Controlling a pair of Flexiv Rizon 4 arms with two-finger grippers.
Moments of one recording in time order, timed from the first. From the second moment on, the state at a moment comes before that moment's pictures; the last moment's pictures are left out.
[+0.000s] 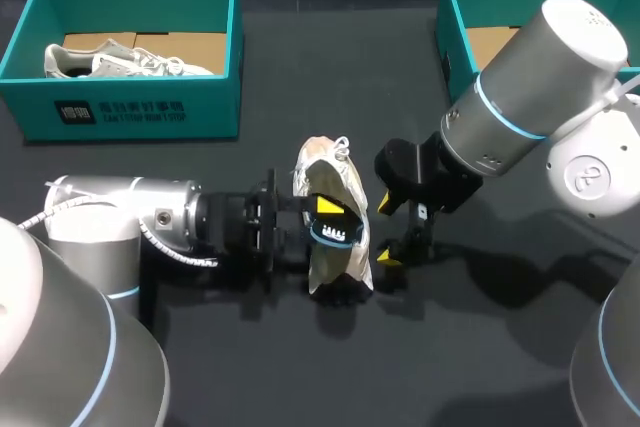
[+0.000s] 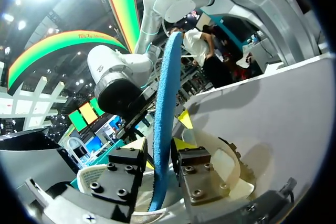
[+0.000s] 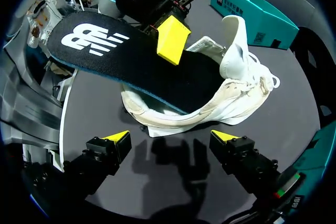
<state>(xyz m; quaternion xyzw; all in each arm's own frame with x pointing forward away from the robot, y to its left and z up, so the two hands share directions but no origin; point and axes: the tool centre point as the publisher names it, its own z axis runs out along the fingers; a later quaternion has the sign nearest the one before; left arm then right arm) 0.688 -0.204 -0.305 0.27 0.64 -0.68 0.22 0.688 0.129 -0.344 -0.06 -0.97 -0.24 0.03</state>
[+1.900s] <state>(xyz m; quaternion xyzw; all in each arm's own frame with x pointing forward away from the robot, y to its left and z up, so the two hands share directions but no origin) 0.704 -0.201 -0.329 0.28 0.67 -0.64 0.27 0.688 0.129 -0.344 -0.06 -0.97 -0.24 0.03</state>
